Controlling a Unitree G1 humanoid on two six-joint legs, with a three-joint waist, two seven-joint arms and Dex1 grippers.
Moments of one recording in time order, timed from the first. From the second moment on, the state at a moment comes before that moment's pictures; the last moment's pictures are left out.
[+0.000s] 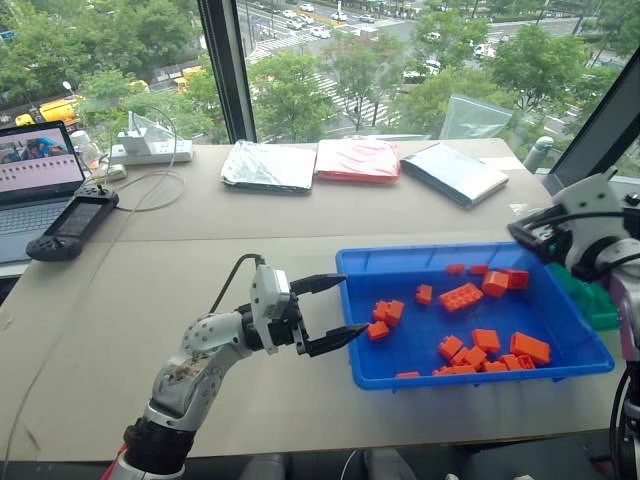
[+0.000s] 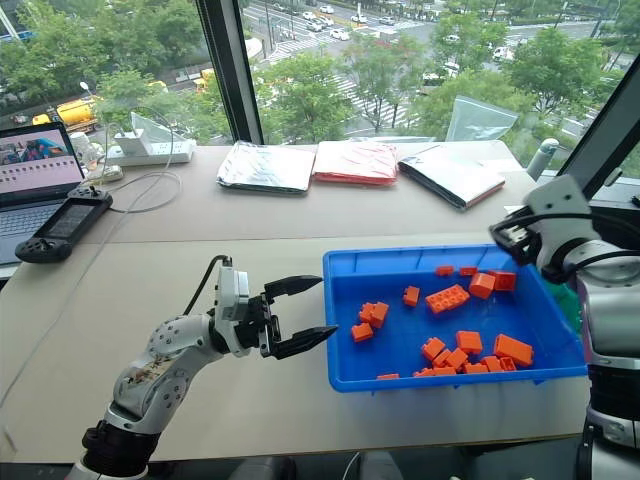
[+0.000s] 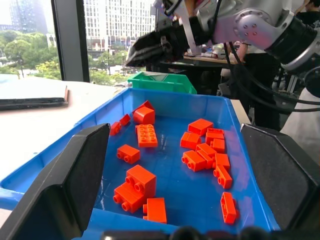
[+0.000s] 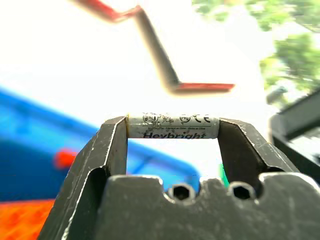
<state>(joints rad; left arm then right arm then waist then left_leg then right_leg) -0.24 0.36 -0.16 -0.34 -0.52 0.26 -0.91 -0.56 -0.68 -0.46 0.14 -0.05 0.77 -0.03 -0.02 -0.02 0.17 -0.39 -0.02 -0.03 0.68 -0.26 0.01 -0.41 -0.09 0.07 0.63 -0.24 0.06</state>
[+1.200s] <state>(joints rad) -0.25 0.36 -0.15 -0.33 -0.51 0.27 -0.89 -0.07 -0.88 -0.40 -0.40 0.57 0.72 0.89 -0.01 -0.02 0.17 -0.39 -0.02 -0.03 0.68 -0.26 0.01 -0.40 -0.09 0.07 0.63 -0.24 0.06</state>
